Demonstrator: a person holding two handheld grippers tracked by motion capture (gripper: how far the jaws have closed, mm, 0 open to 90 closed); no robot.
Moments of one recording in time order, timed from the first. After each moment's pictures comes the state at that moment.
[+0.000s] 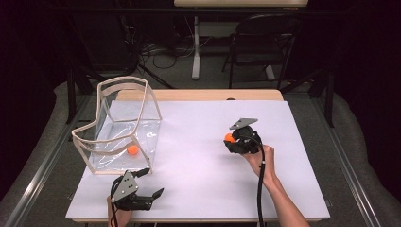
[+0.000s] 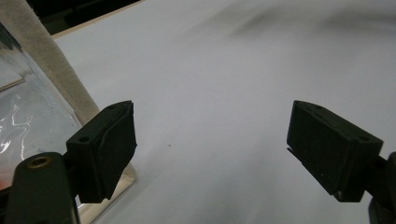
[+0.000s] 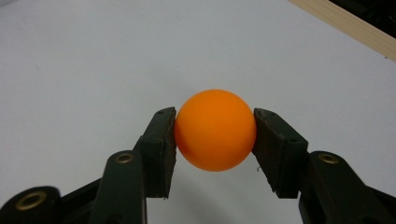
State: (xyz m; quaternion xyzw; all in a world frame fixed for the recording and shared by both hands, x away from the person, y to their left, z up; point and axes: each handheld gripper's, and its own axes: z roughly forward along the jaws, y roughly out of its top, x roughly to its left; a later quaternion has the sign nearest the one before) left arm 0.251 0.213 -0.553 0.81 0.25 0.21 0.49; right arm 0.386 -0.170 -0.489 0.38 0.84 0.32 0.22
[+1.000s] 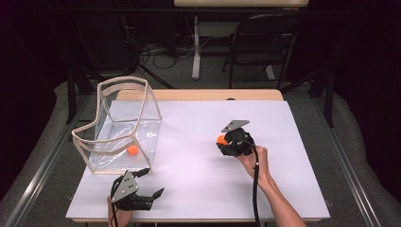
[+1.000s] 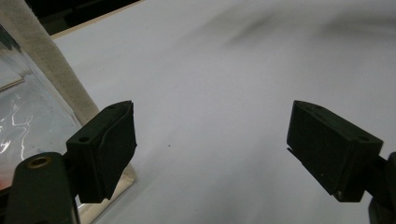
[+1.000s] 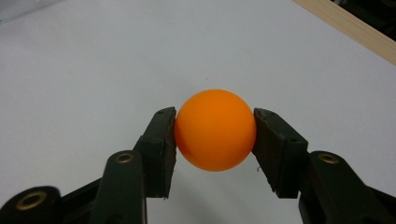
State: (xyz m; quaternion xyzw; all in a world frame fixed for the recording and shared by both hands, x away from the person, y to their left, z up) left arm 0.251 0.212 -0.553 0.81 0.25 0.21 0.49; right arm 0.380 -0.149 -0.489 0.35 0.85 0.33 0.21
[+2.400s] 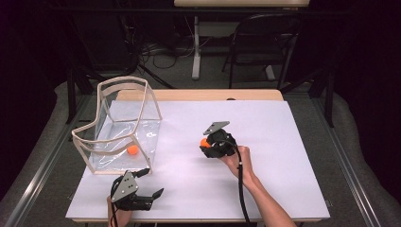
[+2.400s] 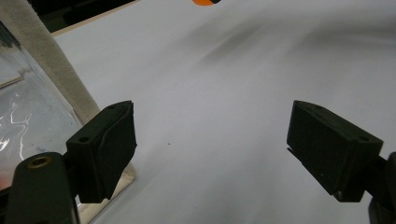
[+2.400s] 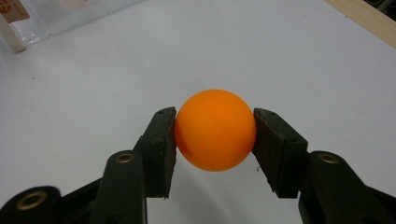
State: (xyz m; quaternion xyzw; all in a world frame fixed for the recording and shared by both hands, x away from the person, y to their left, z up) left arm 0.251 0.213 -0.554 0.81 0.25 0.20 0.49; right arm 0.386 -0.100 -0.498 0.31 0.87 0.34 0.18
